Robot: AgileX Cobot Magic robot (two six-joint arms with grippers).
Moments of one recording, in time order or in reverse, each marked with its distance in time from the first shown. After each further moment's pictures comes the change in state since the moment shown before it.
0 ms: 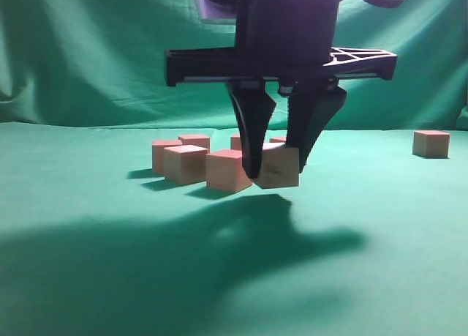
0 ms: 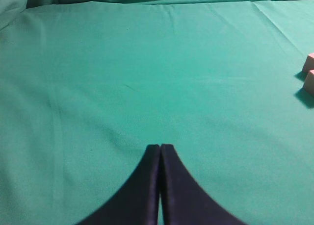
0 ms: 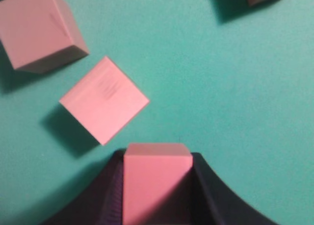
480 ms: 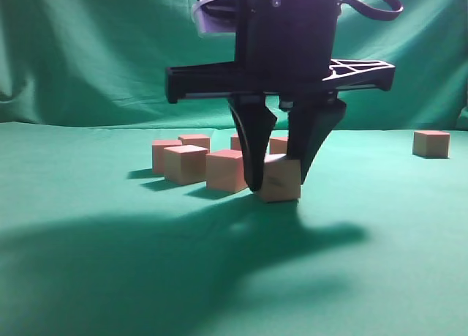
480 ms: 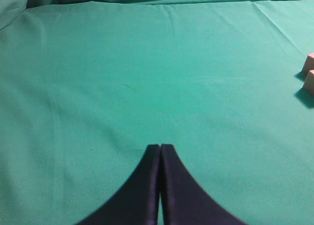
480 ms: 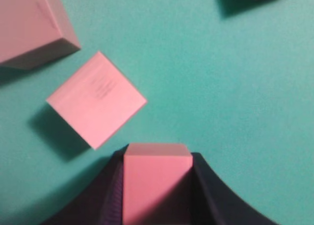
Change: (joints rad) left arm 0.000 0.000 0.000 0.000 0.000 0.000; right arm 0.000 0.027 0.000 -0.013 -0.006 0.000
